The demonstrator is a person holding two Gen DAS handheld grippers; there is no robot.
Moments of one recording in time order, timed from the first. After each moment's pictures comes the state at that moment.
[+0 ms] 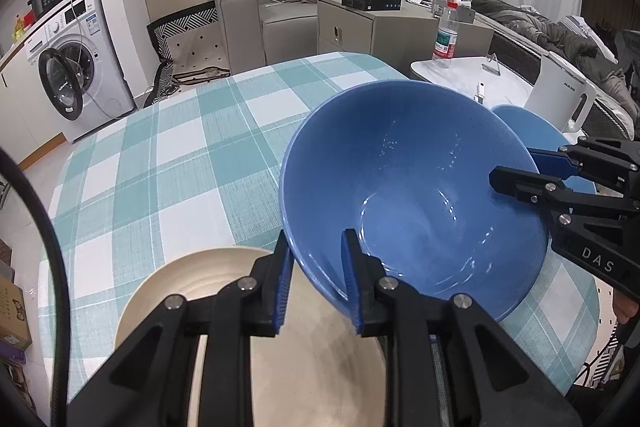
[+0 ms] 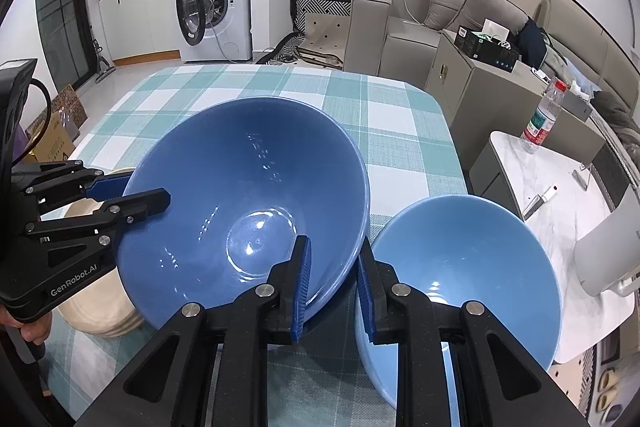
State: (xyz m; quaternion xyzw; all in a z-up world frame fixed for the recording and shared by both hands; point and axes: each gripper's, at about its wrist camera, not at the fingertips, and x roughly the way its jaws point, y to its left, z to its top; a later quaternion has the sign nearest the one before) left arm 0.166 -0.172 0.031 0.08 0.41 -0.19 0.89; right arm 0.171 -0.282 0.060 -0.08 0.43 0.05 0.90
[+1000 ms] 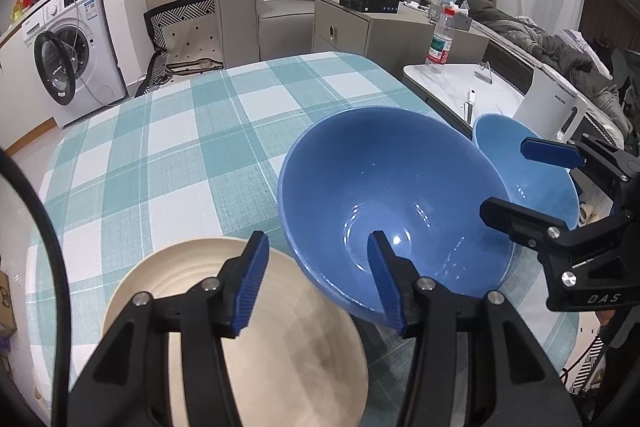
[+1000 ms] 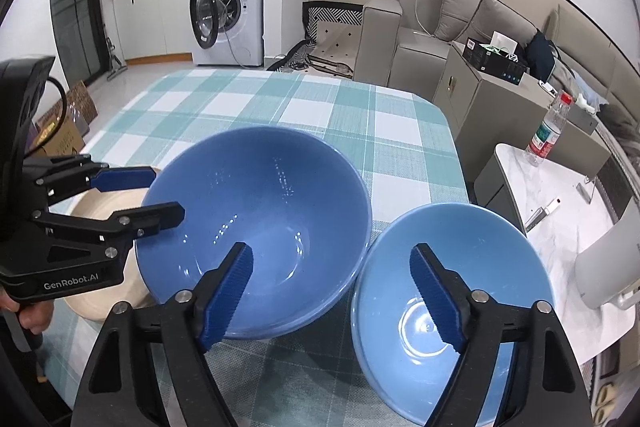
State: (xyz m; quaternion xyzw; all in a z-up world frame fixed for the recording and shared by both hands) left arm 0.162 -0.168 0.037 0.04 0.42 -0.21 0.88; right arm 0.161 -0.290 0.069 -0.08 0.41 0.07 0.90
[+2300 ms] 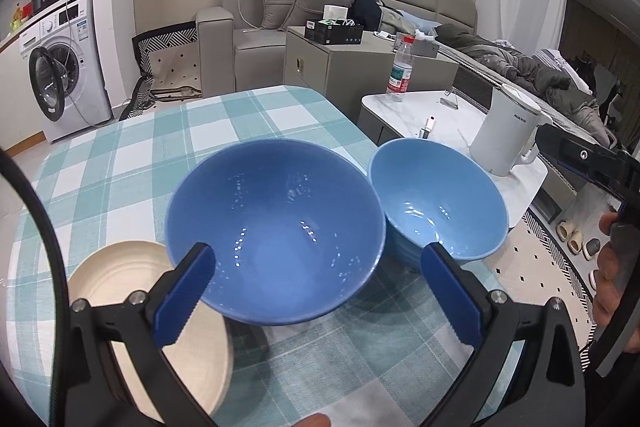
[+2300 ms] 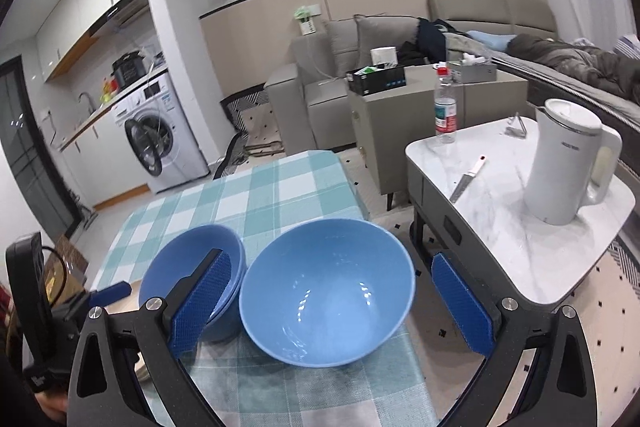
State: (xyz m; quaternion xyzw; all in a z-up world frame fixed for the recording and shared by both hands) left arm 0.107 -0.233 0.065 0.02 0.37 -0.23 0.90; right arm 0.061 -0.427 0.135 0.12 0.30 -0.05 0.95
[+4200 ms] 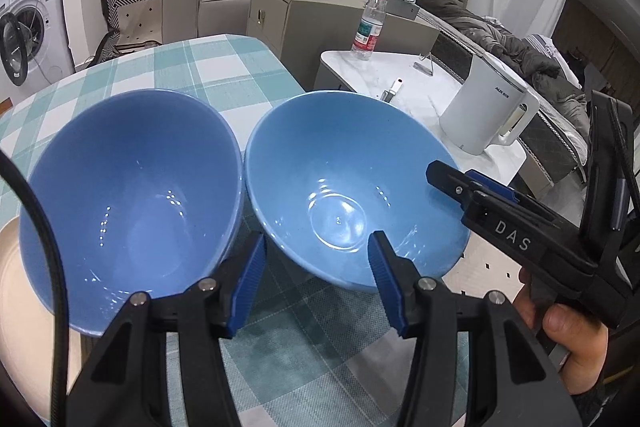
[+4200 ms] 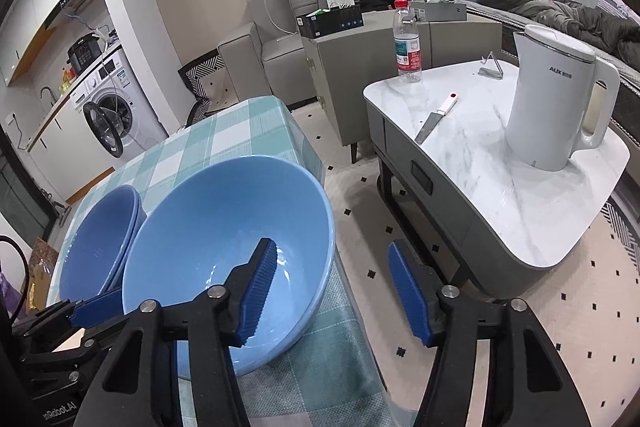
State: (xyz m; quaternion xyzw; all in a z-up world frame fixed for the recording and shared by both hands) left arm 0.118 -0.326 0.034 -0.01 0.45 -0.26 0.86; right arm 0.106 -0.478 0.044 0.14 0.38 -0.10 0.91
